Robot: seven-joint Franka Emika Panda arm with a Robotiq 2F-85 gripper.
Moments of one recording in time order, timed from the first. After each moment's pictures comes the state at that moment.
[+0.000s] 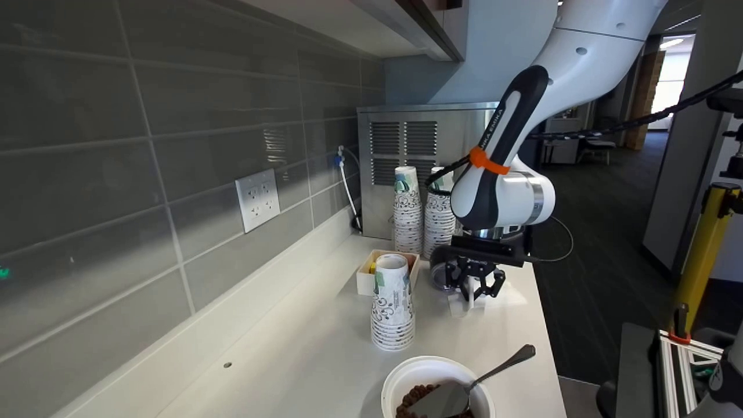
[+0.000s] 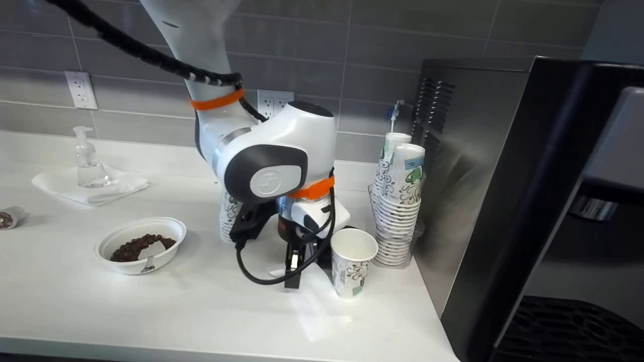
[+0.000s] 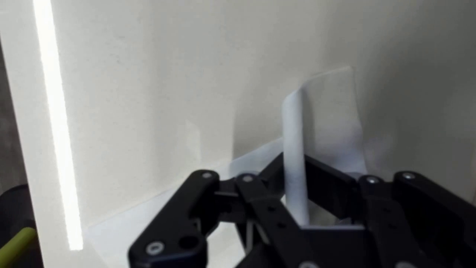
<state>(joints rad) -0.06 0.19 -0.13 -2.64 0.40 2.86 0.59</state>
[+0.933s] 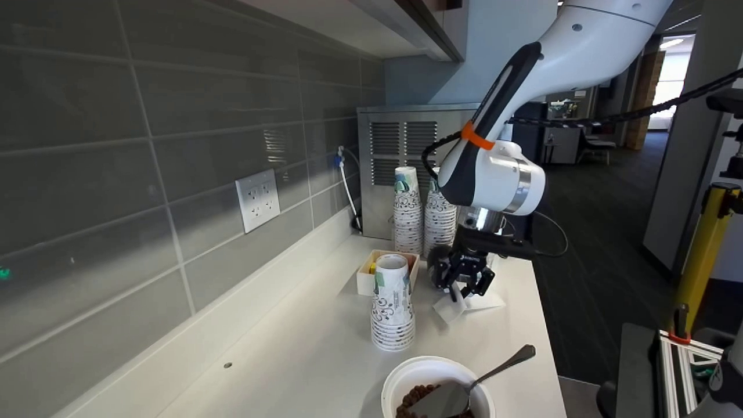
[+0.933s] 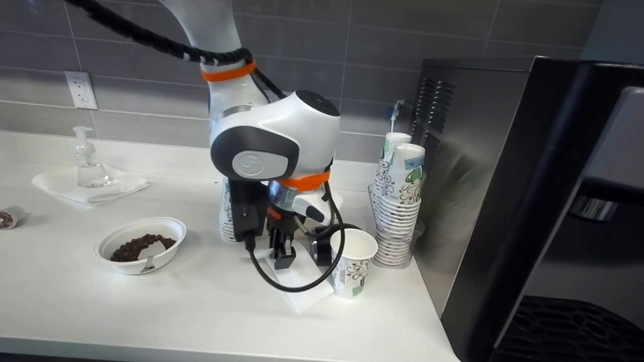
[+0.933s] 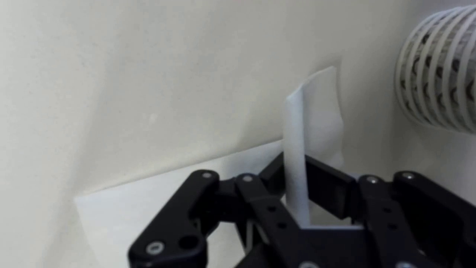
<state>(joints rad) -0.16 0.13 0.02 -2.62 0.71 2.73 0.00</state>
